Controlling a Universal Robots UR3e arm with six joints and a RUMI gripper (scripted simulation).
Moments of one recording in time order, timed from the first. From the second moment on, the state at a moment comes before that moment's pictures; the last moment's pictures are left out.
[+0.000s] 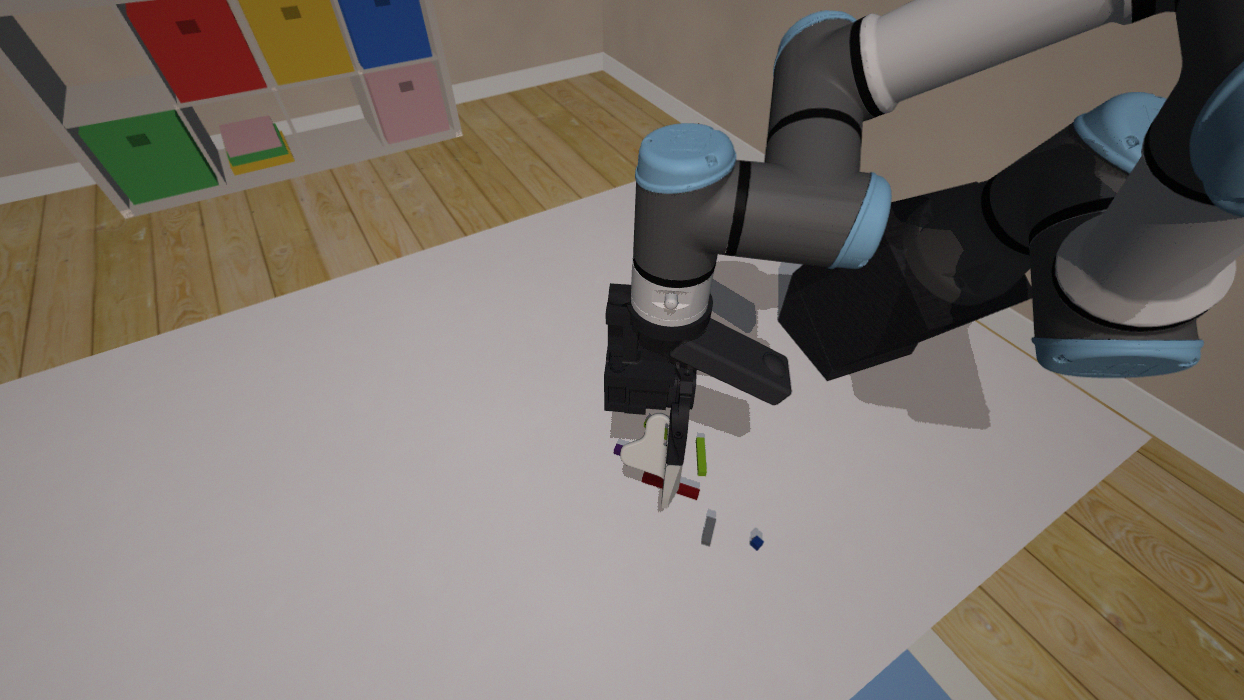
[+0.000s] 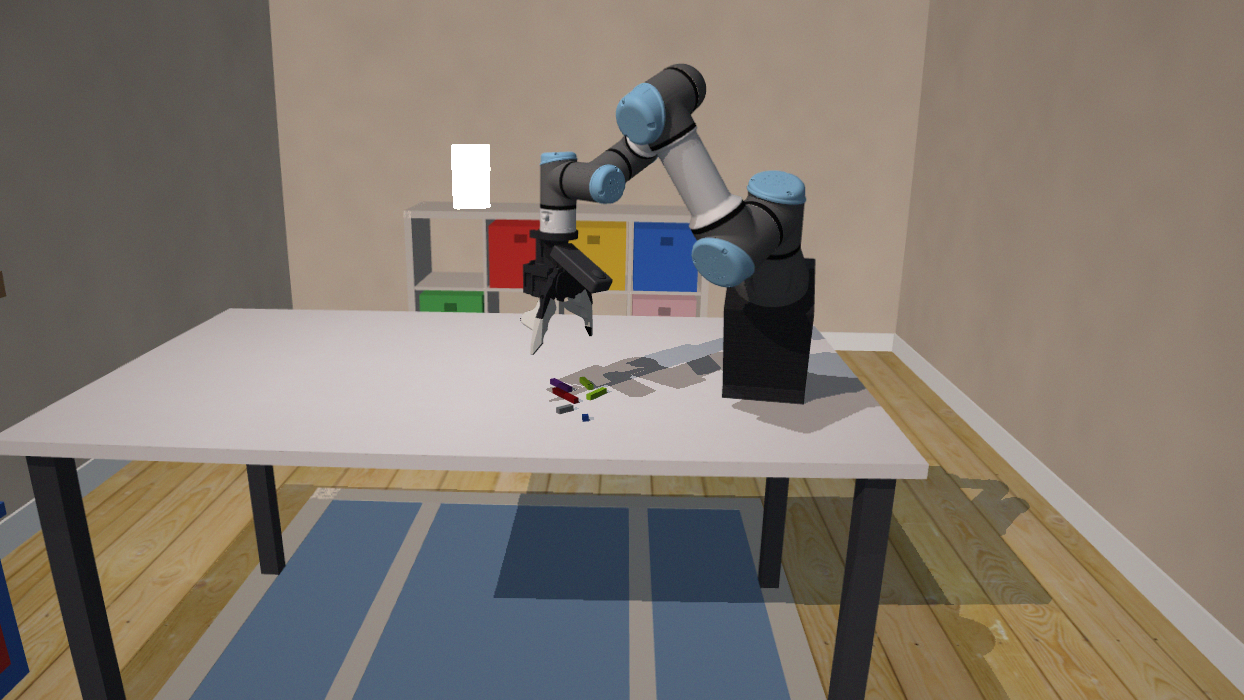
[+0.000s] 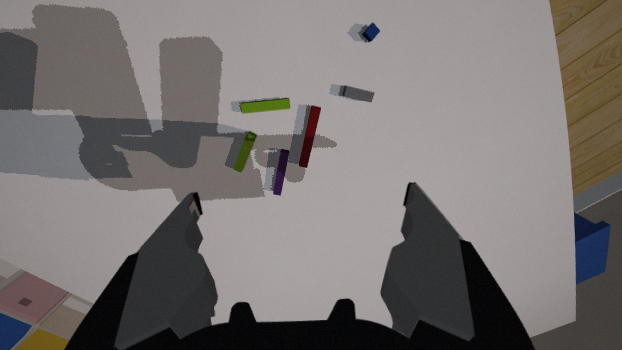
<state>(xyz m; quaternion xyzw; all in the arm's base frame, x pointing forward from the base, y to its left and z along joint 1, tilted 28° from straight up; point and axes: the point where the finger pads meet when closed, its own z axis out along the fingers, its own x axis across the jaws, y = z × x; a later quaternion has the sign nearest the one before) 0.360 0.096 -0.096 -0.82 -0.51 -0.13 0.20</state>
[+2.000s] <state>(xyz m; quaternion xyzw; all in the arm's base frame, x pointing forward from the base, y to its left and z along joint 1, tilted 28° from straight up) 0.375 0.064 -0.127 -0.89 -0.39 -0.10 0.22</state>
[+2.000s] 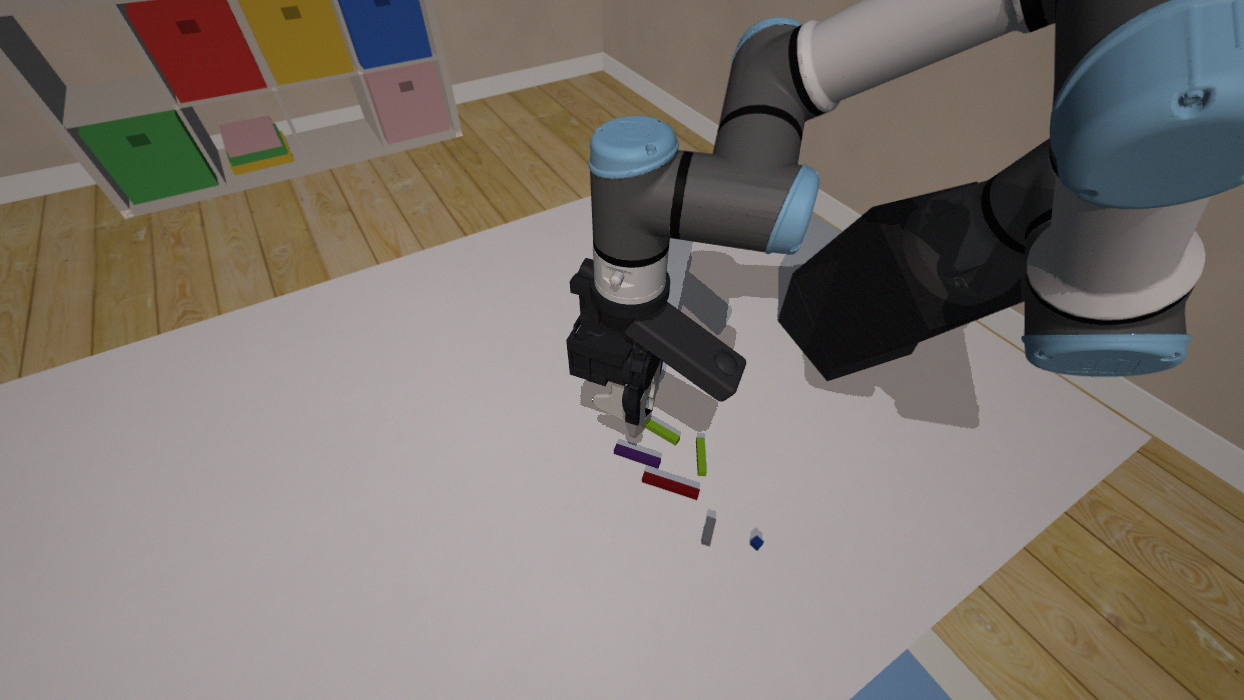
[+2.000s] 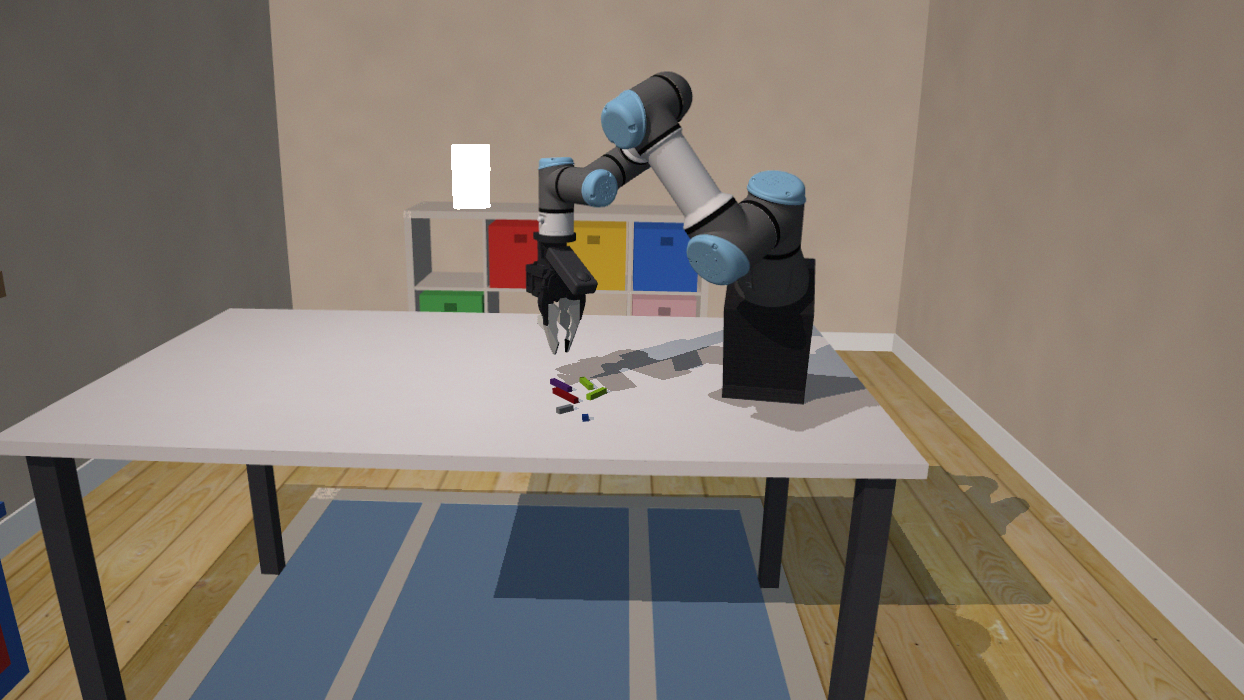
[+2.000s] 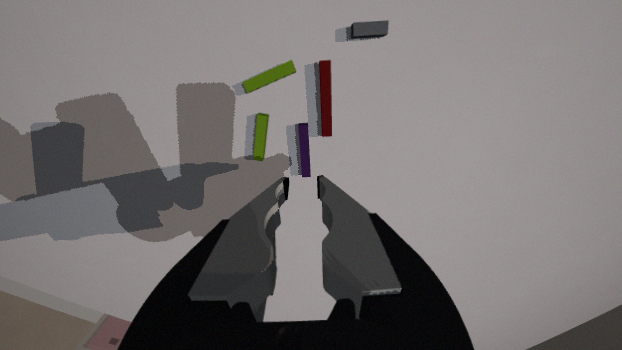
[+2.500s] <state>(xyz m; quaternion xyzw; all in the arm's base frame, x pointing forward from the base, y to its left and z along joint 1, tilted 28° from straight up) 0.375 0.070 -0.137 -0.89 -0.39 -0.10 0.22</state>
